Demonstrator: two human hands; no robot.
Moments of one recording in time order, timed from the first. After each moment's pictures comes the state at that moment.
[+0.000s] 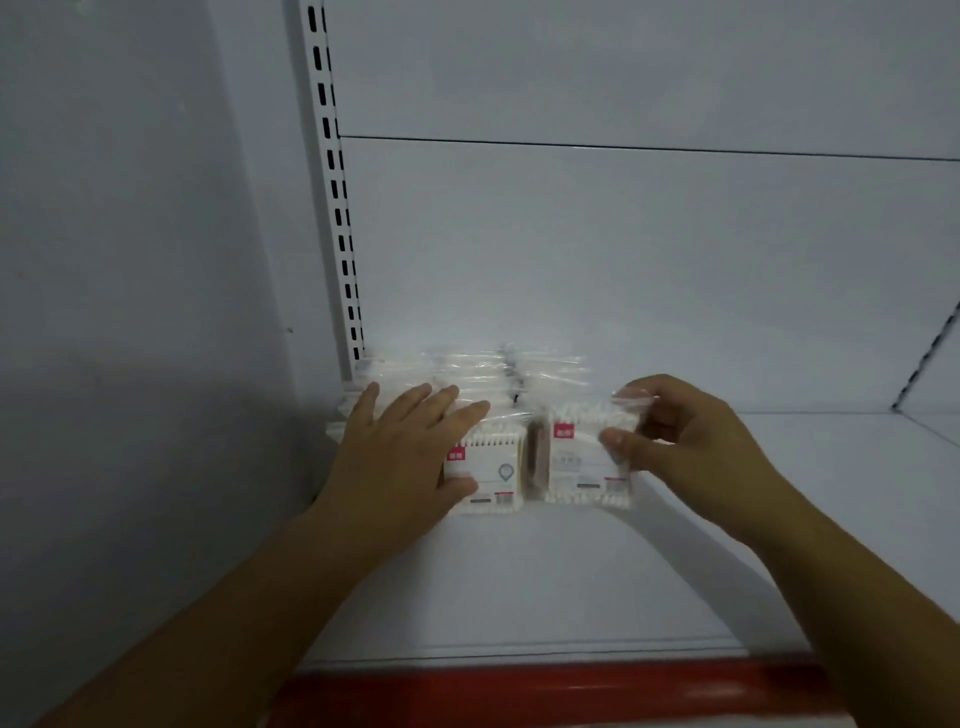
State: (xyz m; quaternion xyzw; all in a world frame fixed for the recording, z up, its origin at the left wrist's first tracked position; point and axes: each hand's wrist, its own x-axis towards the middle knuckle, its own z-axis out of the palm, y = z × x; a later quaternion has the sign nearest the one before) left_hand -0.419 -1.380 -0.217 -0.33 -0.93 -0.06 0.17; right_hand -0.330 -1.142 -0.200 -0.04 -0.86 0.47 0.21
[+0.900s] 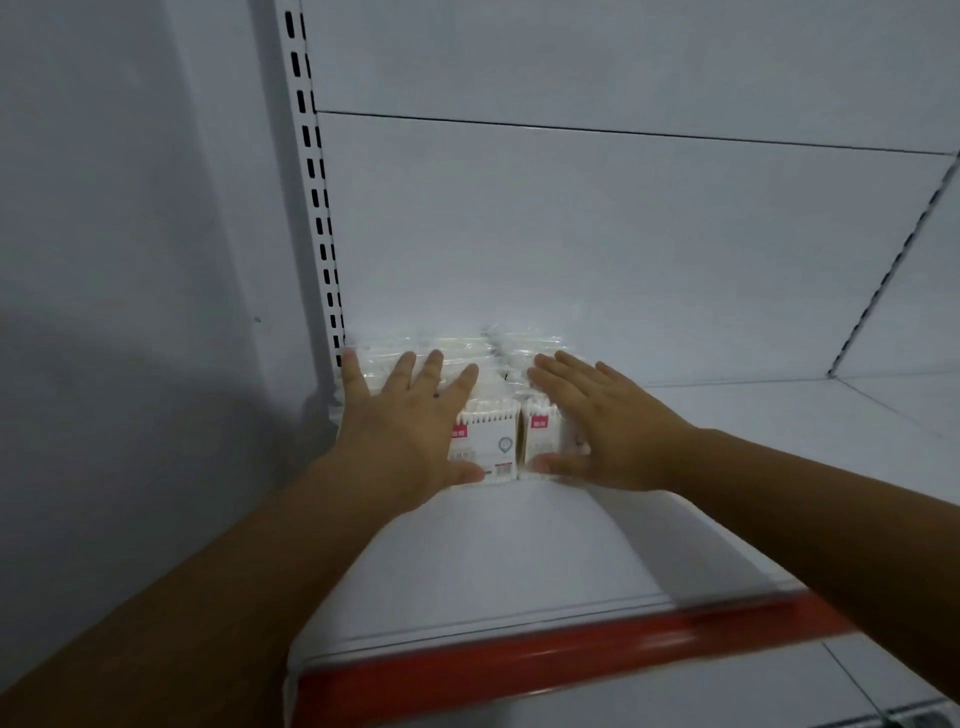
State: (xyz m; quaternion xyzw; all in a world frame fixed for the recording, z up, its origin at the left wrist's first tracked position) left_hand -0.427 -1.375 -0.193 -0.31 -0.94 0.10 0.07; right_hand -0.367 -1.158 -0.206 0.07 -0.99 -0.05 0.06
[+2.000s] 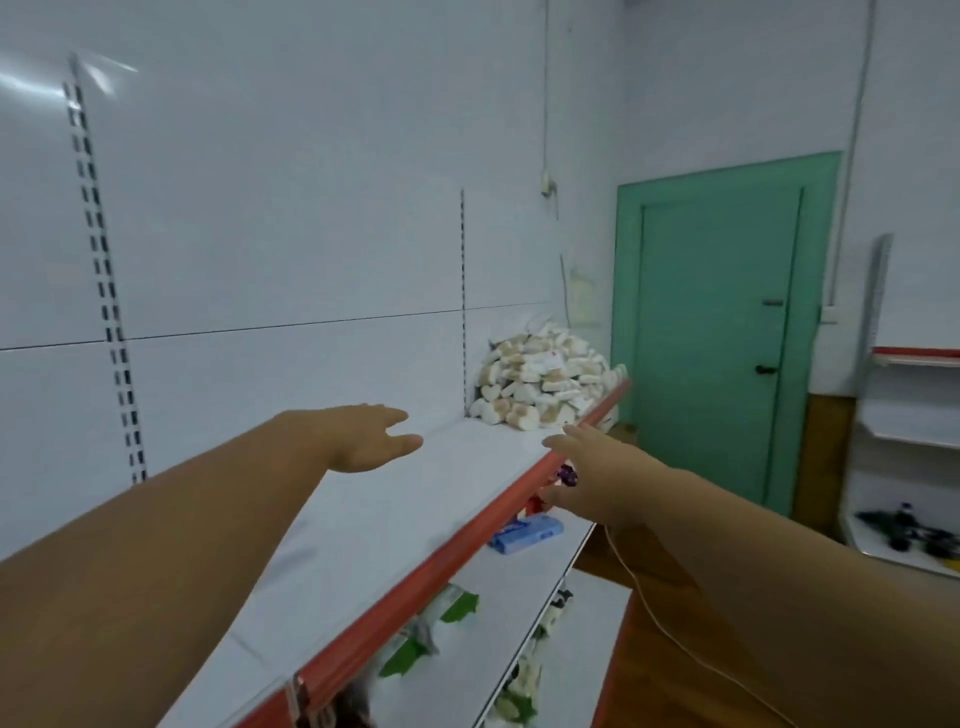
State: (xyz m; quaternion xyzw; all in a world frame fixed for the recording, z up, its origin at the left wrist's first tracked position) left_hand -0.153 -0.760 -0.073 -0.65 -0.76 0.01 0.00; right_hand 0.119 -0.697 -0.114 -0.46 -0.89 -0.02 0.07
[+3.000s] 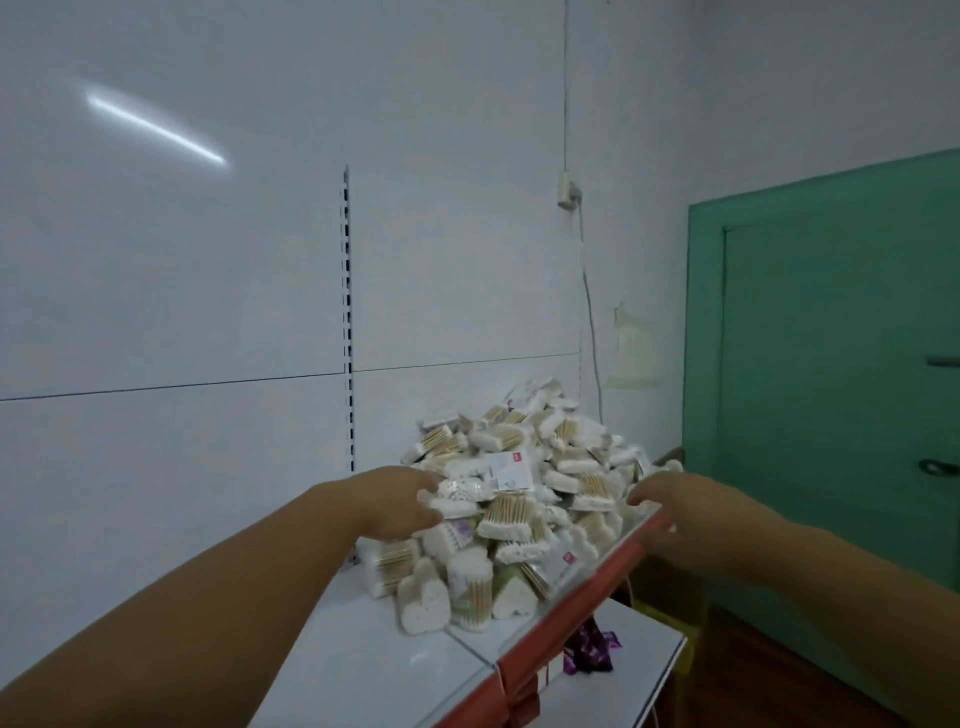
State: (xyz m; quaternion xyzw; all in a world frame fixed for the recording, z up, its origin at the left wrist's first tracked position) left_hand -0.061 -0.225 -0.085 -0.62 -0.78 -0.04 -0.01; right_hand 0.242 -0.138 -0.091 -0.43 -0.89 -0.02 0.13
